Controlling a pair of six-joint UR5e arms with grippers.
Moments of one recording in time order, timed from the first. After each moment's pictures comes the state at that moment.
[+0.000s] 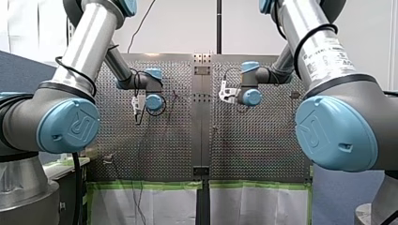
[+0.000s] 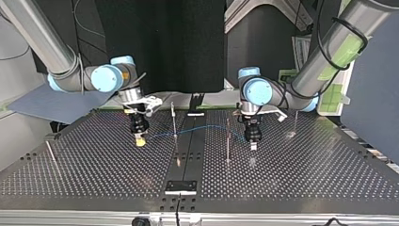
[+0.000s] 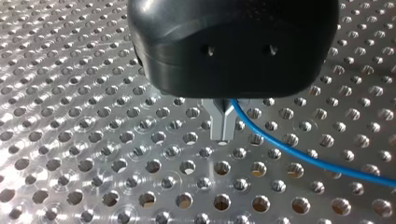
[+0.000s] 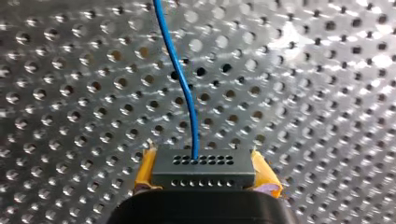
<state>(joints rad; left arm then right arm) -0.22 -2.03 -1.68 -2.49 -1.89 -1.60 2.03 -1.01 1.45 -0.54 1.46 1.71</state>
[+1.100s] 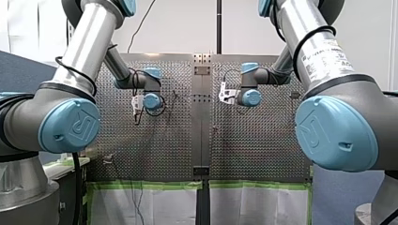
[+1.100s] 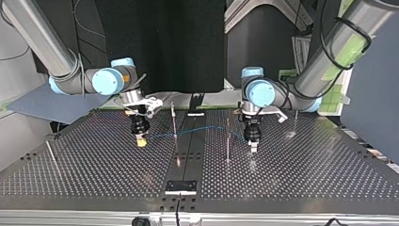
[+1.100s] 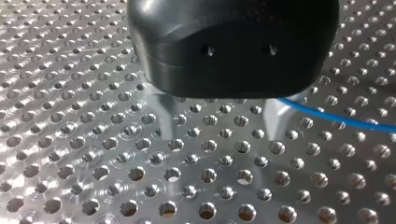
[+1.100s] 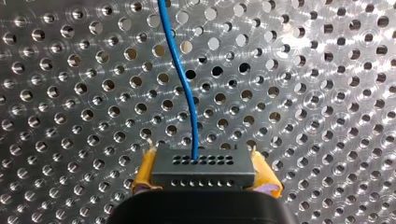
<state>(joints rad) -0.20 -2.02 -1.68 -2.54 -1.82 -1.60 2.03 -0.99 1.42 -0.51 1.46 1.70</state>
